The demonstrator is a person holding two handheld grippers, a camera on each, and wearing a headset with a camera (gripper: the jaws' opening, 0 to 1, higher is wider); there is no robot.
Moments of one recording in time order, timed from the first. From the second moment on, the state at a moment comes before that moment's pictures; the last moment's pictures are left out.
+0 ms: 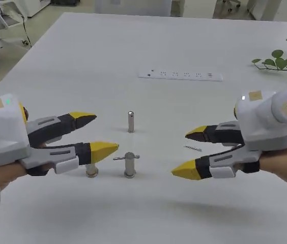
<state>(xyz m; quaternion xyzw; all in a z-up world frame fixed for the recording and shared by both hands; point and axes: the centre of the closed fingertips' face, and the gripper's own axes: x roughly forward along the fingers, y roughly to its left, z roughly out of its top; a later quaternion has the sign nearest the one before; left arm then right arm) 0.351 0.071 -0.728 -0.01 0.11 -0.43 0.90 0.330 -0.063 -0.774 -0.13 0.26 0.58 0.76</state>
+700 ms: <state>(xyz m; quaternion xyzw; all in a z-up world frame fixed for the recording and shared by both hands) 0.434 0.066 -0.781 0.11 0.21 -0.44 0.86 0.315 -0.107 -0.771 -0.11 0.27 0.55 0.78</state>
